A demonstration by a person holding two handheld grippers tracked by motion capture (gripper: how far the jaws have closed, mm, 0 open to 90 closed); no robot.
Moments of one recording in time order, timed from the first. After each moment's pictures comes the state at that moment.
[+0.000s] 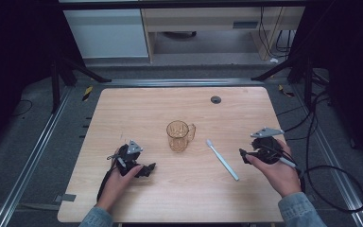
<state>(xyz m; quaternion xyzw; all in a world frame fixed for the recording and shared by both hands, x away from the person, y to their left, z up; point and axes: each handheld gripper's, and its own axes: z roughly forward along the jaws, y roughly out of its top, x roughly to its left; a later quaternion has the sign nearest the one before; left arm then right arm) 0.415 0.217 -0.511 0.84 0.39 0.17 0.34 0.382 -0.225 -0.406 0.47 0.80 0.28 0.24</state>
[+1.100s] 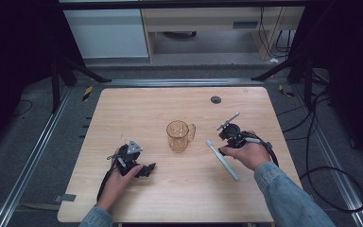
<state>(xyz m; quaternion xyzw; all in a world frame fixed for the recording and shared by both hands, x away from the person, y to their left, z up) 0.415 0.216 -0.511 0.84 0.39 0.17 0.35 0.437 -0.150 -0.412 0.42 0.88 0.18 0.13</state>
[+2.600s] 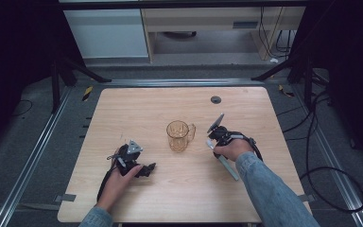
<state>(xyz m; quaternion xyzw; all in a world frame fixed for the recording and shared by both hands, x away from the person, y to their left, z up) 0.415 0.216 -0.511 0.84 0.39 0.17 0.34 0.474 -0.126 -0.459 0.44 0.89 0.09 0.04</state>
